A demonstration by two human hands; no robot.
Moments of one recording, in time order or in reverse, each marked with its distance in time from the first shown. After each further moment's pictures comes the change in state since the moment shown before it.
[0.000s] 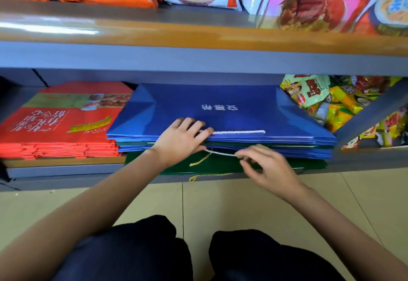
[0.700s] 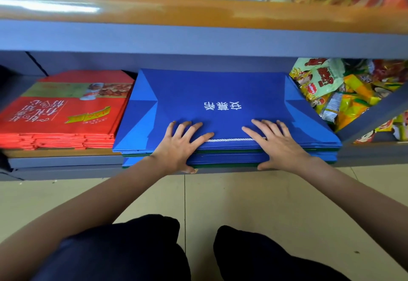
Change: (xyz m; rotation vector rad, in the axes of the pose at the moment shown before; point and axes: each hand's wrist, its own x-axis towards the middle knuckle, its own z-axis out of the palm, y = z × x) left_hand -0.021 0.026 -0.005 -0.074 -0.632 -0.151; right_hand 0.022 0.063 0.006 -0.600 -0.634 0.150
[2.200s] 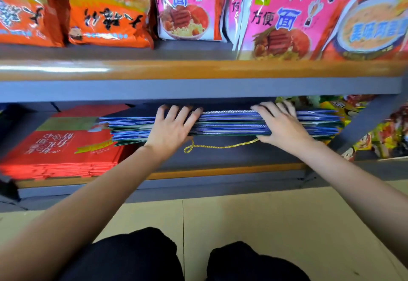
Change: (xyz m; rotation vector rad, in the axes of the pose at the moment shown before) left_hand 0.028 -0.045 -0.073 0.310 0.688 -0.177; right_hand 0.007 0.046 -0.082 0.035 0.528 0.091
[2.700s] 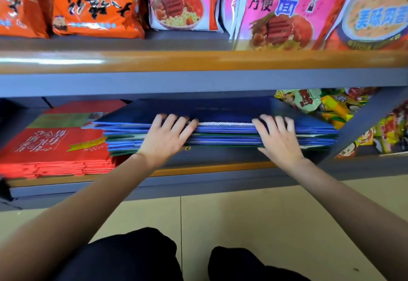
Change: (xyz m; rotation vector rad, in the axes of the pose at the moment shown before) left_hand -0.023 0.008 0.009 0.000 -0.017 0.136; right_hand -0.033 -0.014 0.045 -0.261 0.070 0.056
